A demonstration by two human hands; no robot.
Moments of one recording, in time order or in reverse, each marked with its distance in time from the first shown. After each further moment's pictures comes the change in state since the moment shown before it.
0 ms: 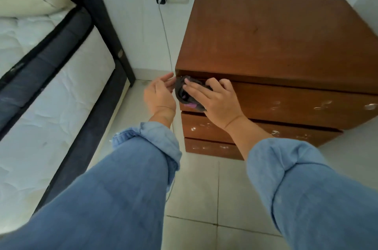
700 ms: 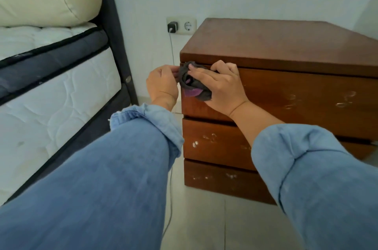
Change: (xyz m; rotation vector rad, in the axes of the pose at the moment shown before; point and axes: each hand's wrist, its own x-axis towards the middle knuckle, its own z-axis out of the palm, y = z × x) left_hand 0.041 -0.046 0.001 0.024 -0.096 0.357; right_hand 0.004 0.013 0.044 -0.011 0.409 -0.049
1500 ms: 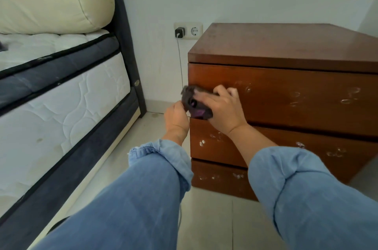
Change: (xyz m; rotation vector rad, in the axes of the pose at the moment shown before) left_hand -0.050 -0.064 -0.021 0.145 -0.081 -0.188; right_hand -0.042 -0.043 -0.003 0.108 -0.300 0.191
